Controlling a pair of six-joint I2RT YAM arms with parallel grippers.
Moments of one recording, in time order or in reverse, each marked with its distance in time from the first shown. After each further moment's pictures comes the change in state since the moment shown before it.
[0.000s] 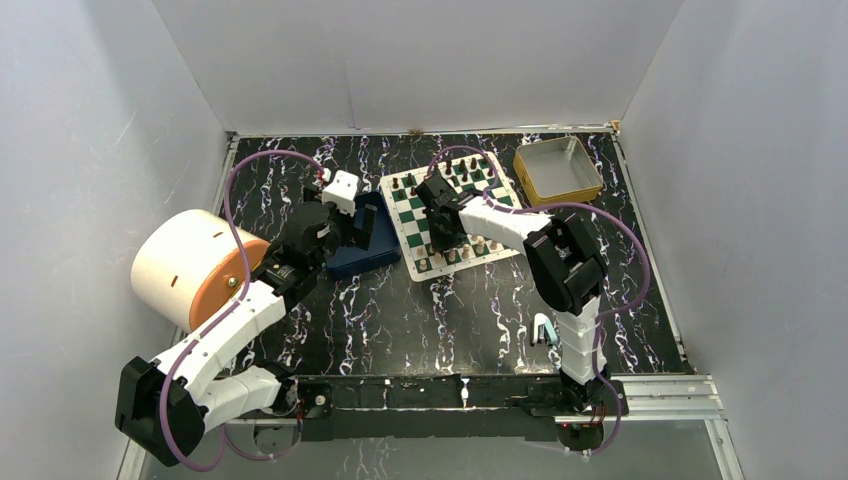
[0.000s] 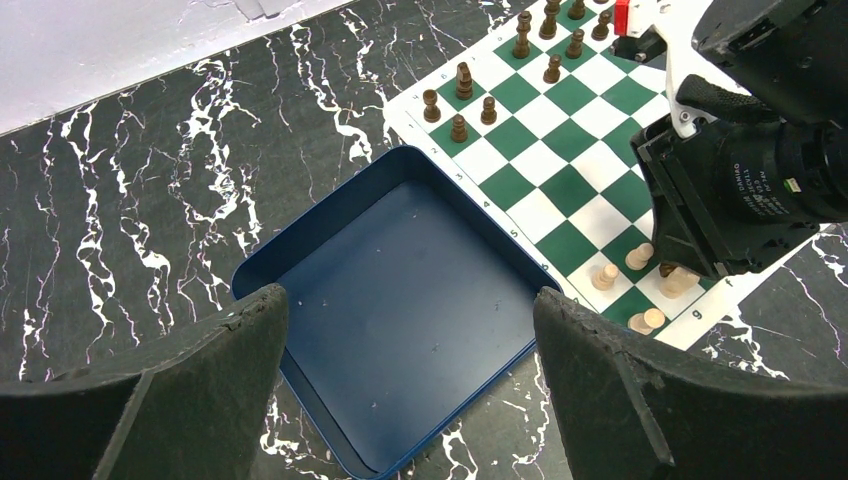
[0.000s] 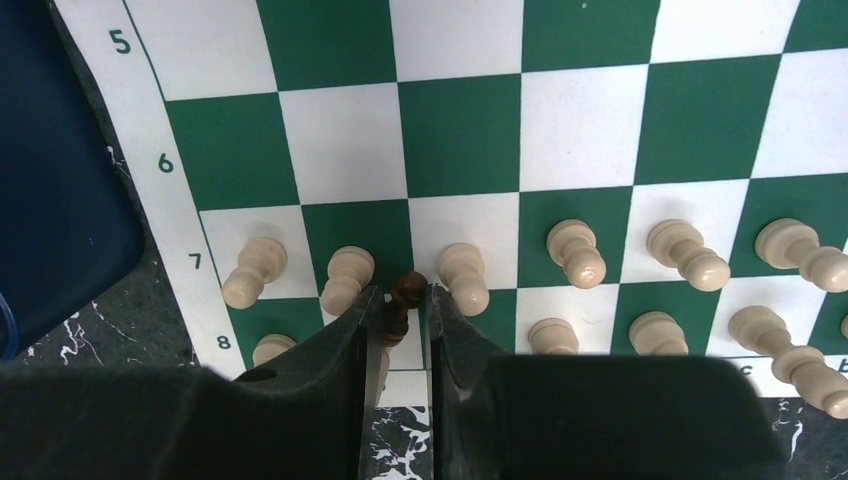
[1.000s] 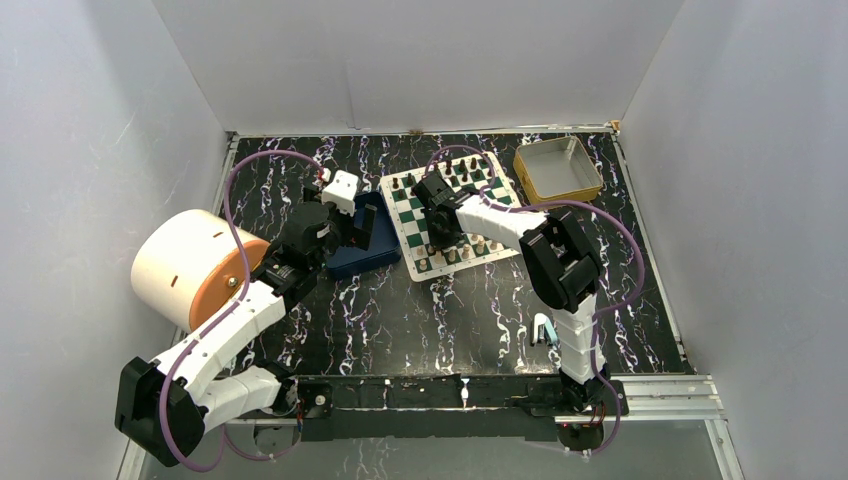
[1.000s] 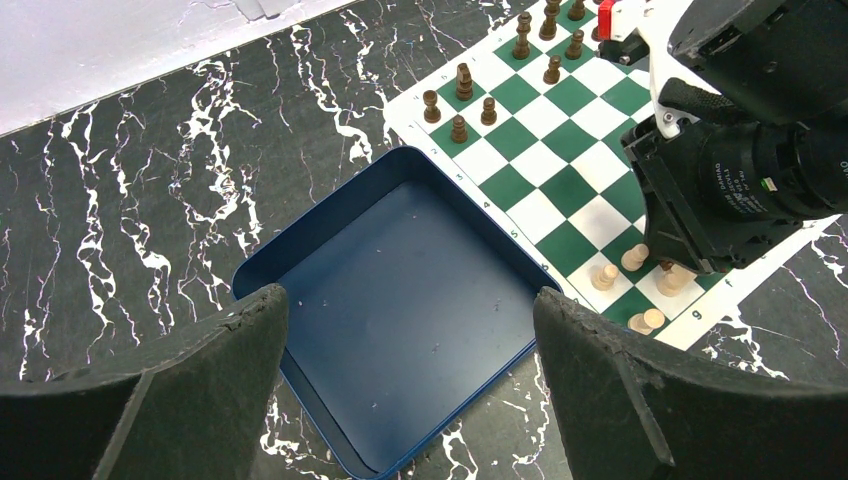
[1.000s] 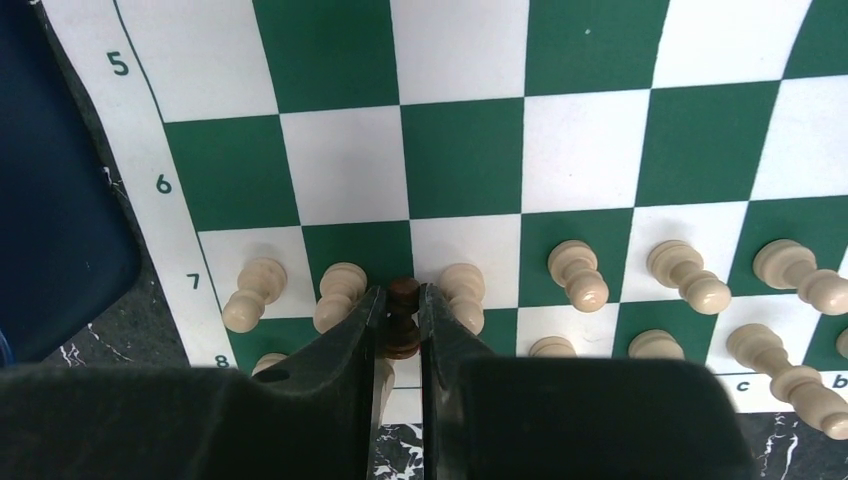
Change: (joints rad) left arm 0.000 -0.002 0.000 0.000 0.001 0.000; right arm 0.000 0.034 0.035 -0.012 0.009 -0.008
